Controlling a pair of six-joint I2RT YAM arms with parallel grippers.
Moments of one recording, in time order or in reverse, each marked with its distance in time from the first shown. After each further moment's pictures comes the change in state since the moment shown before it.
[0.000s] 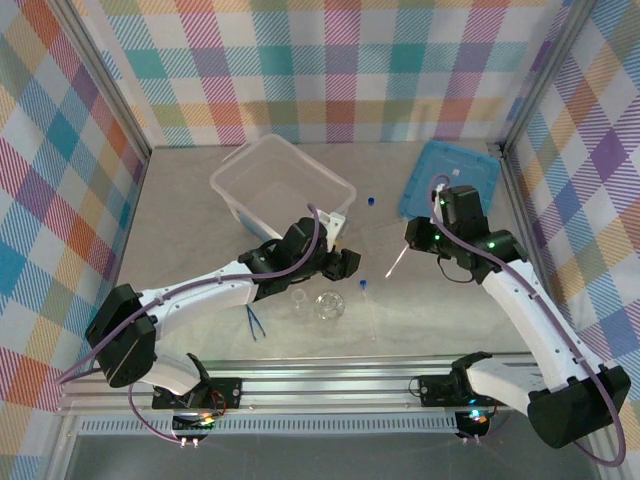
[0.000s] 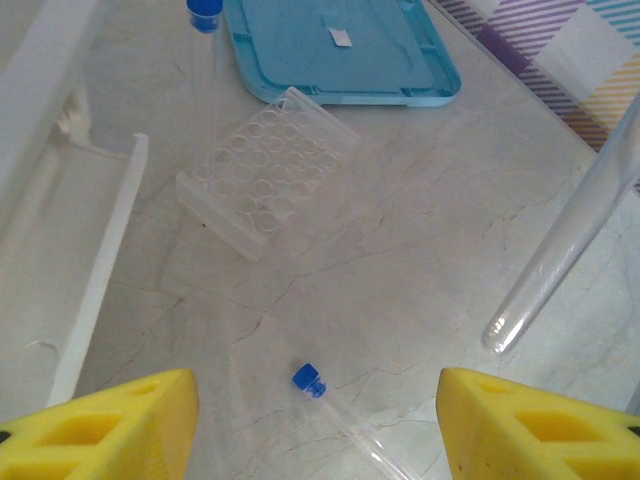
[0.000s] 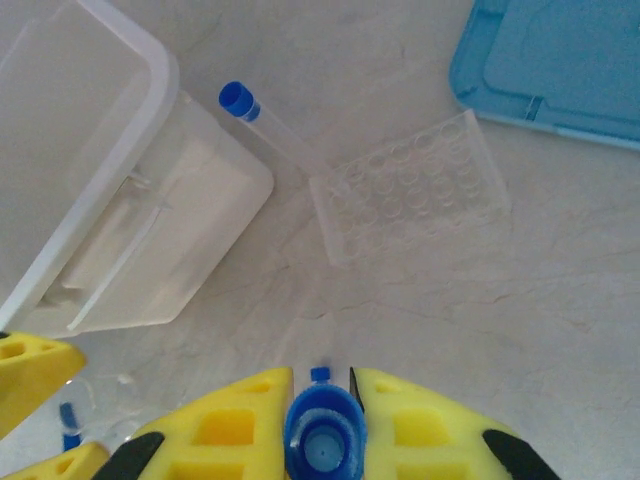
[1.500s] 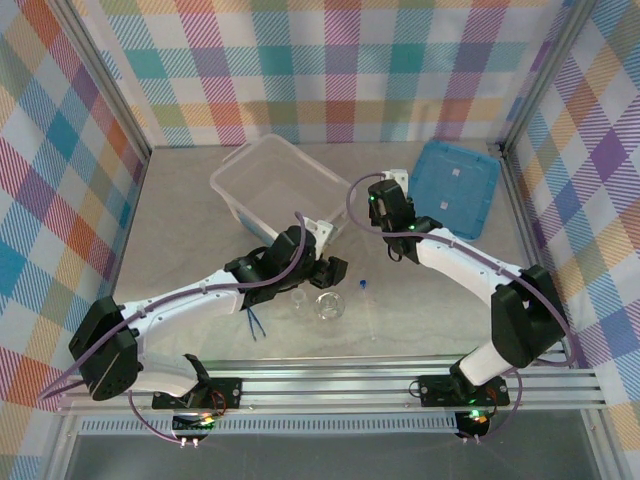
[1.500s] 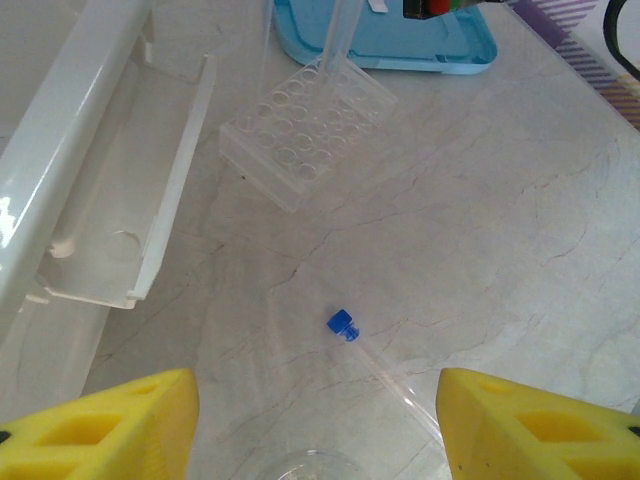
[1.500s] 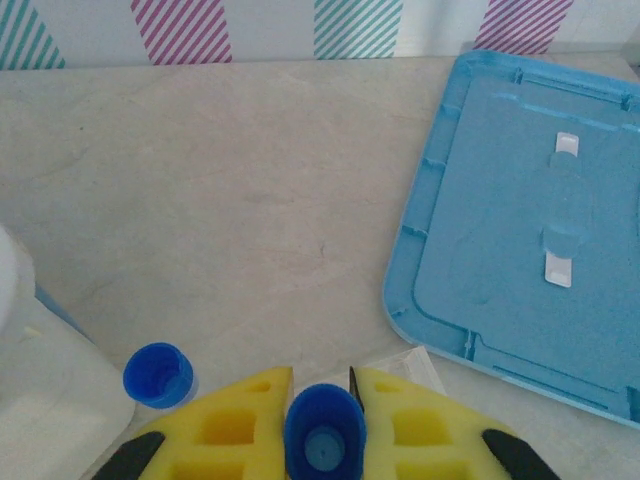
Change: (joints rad) left arm 0.006 -0.103 -0.085 -0.064 -0.039 -0.008; right arm 0.204 0.442 -0.009 0.574 0.599 -0.156
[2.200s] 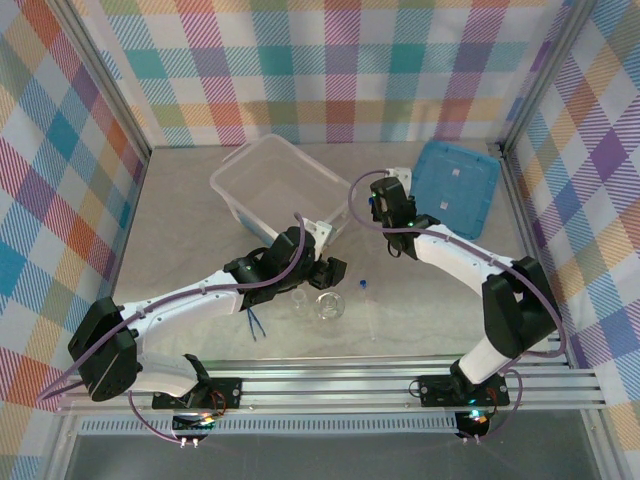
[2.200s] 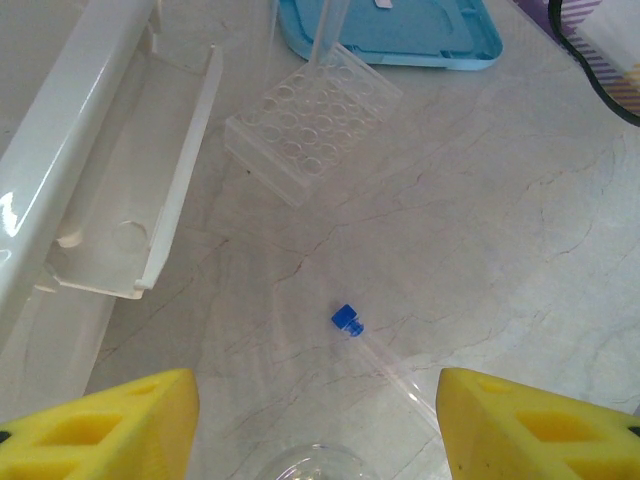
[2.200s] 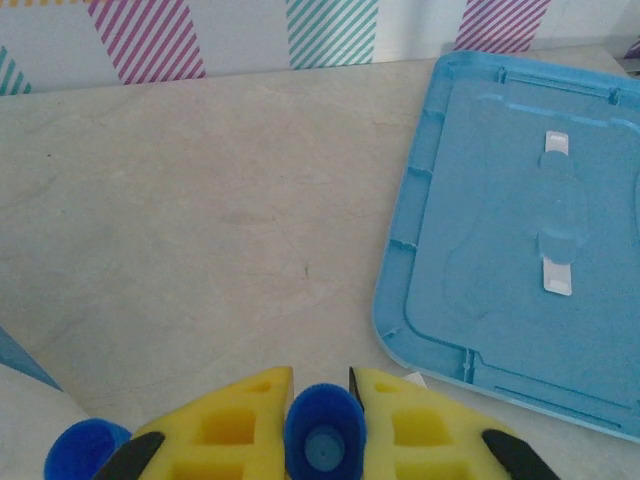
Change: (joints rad) left arm 0.002 -0.002 -0.006 -0.002 0.000 0.000; right arm -0.047 0.060 0.000 0.069 0.005 0.019
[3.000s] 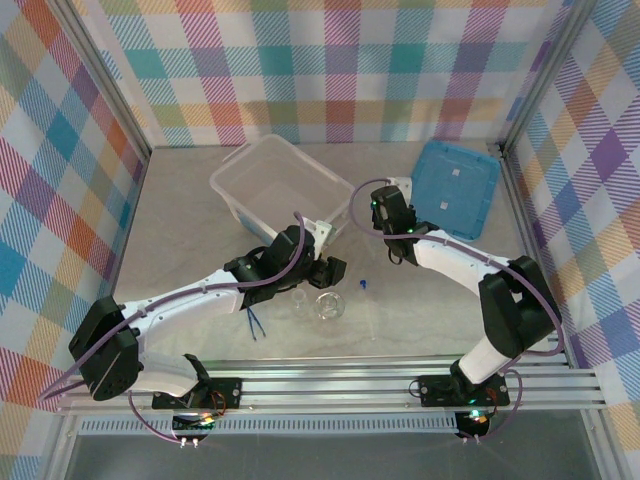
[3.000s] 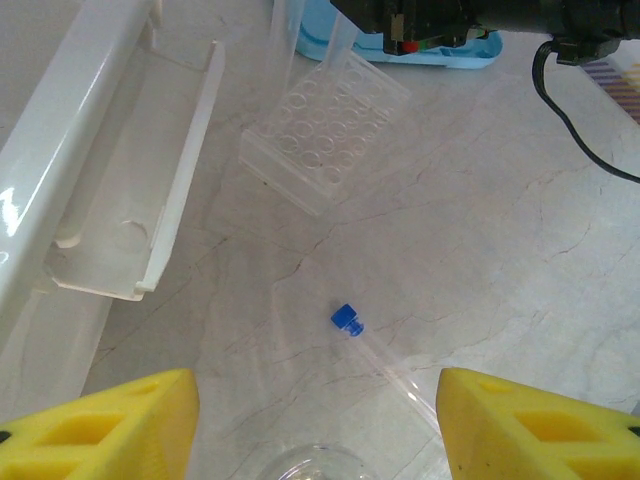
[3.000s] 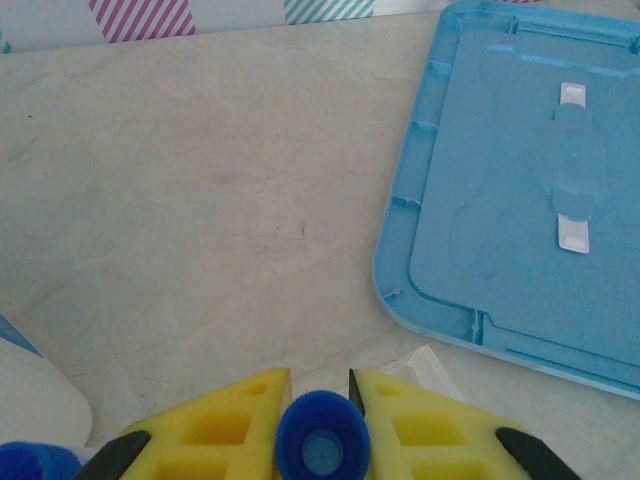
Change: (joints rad) left arm 0.012 0.008 0.000 0.004 0.019 -0.003; right arm 0.000 -0.001 -0.072 0.034 -0.026 0.037
